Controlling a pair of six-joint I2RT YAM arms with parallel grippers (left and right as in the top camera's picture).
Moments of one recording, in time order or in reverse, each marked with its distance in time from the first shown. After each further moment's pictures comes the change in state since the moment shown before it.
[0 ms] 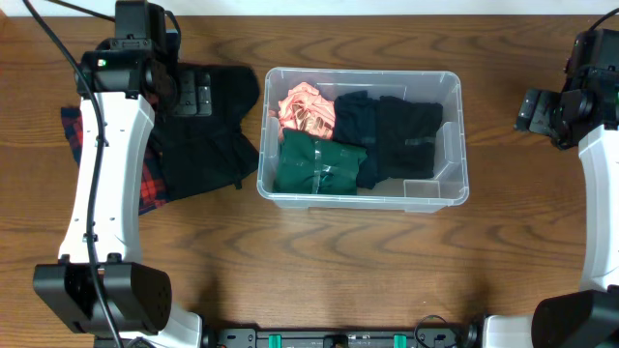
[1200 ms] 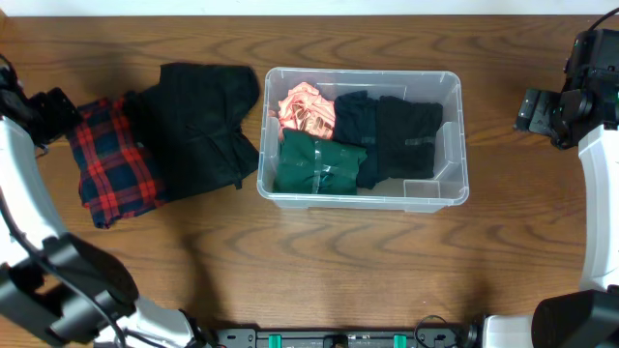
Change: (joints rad) left arm 0.579 0.089 -0.076 0.203 0.099 -0.048; right arm 0.000 0.000 0.000 0.000 0.000 0.000
